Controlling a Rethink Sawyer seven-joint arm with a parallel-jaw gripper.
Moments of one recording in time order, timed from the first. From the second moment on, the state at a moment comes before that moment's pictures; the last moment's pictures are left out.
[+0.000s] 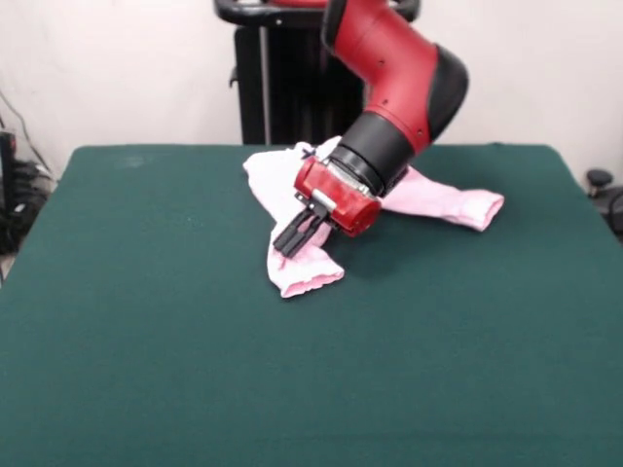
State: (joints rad) arm 0.45 -0.04 -0.47 1.91 0.85 -0.75 2.12
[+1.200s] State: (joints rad) arm 0.31 -0.15 -0.50 1.89 0.57 -0.42 2.12
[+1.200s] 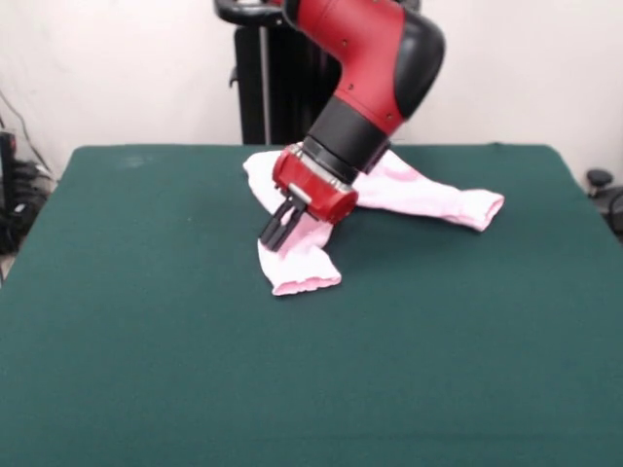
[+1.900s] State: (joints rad) arm 0.27 -0.13 -0.49 1.87 0.48 -0.42 2.12
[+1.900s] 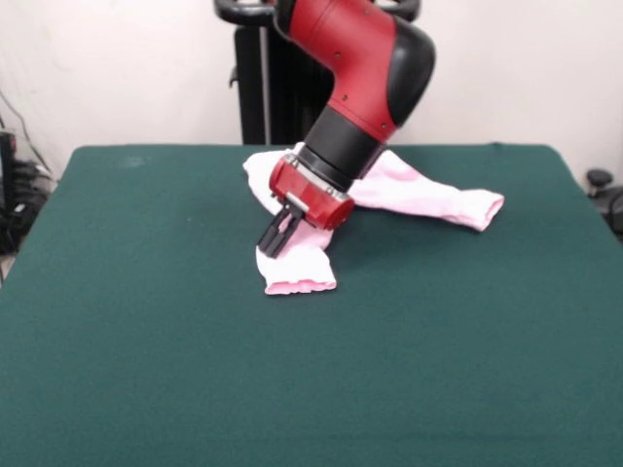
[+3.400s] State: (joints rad) arm -0.04 -0.33 -0.25 1.92 0.34 -0.34 2.12
